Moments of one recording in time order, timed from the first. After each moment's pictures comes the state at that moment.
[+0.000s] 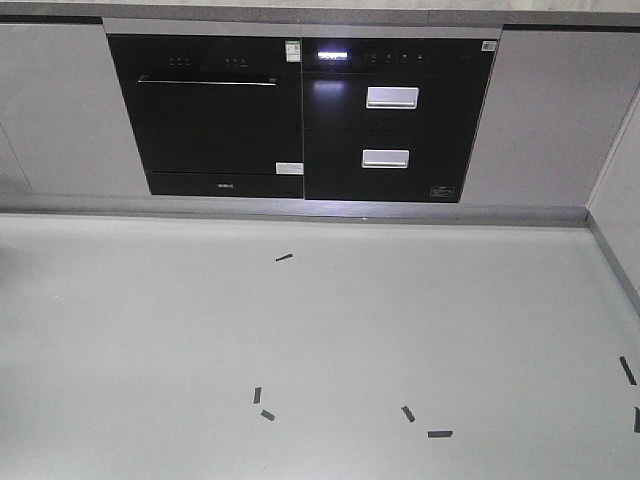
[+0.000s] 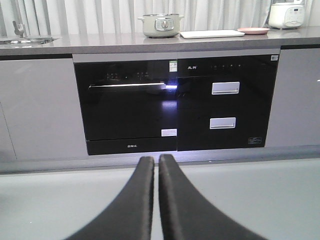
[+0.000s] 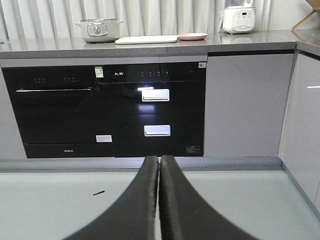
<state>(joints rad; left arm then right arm) -0.07 -0.01 0.03 0.01 0.14 -0.04 -0.03 -0.01 0.03 0.05 0.12 -0.02</state>
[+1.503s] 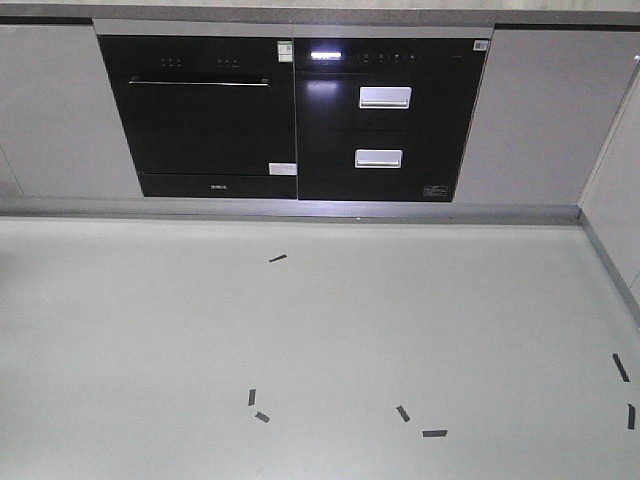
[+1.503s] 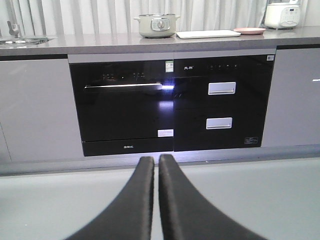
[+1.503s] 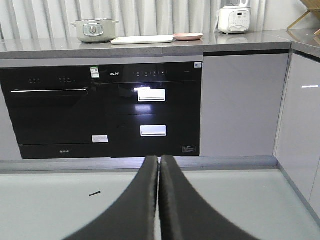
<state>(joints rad) -0.07 -0.01 0.03 0.01 0.14 -0.04 -0.03 -0.01 0.03 0.05 0.12 -0.02</state>
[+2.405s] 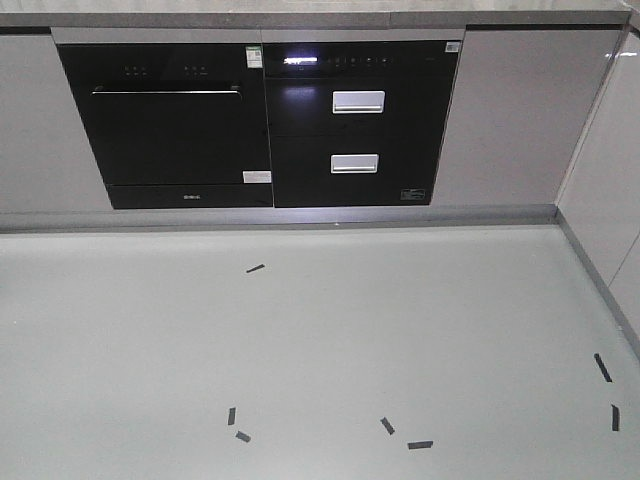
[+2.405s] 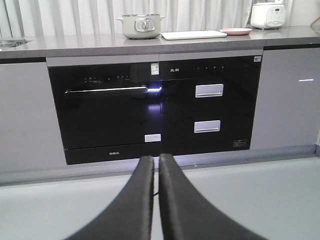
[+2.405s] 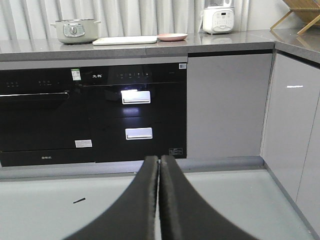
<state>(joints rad) -0.07 -0.01 0.03 0.01 0.14 -0.04 -0.03 -0.01 0.03 0.05 0.12 -0.02</state>
